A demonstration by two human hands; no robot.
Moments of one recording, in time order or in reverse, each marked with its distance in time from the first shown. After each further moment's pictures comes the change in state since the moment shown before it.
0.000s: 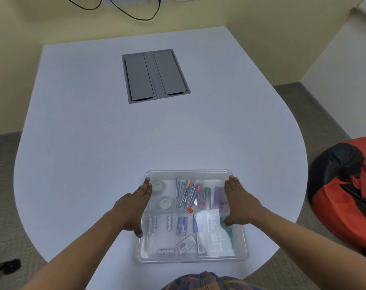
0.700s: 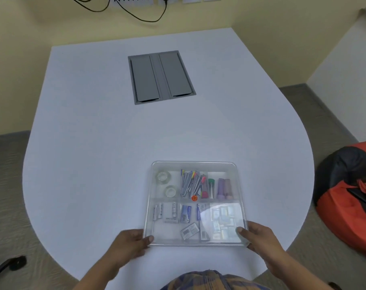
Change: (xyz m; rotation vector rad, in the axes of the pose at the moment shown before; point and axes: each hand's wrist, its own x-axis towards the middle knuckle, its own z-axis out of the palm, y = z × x) left_hand -0.053 0.002 0.084 -1.534 0.024 -0.393; right_hand -0.066 0.018 0.073 1.304 0.106 0.317
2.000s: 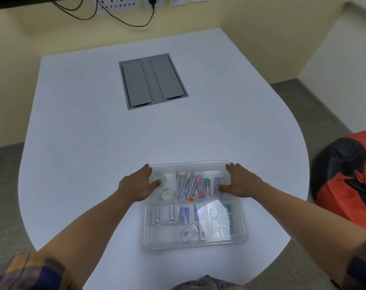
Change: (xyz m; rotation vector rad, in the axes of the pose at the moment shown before) left_hand 0.090 0.145 0.000 1.288 0.205 0.347; right_hand 0.098 -0.124 0.000 -1.138 0.009 -0.336
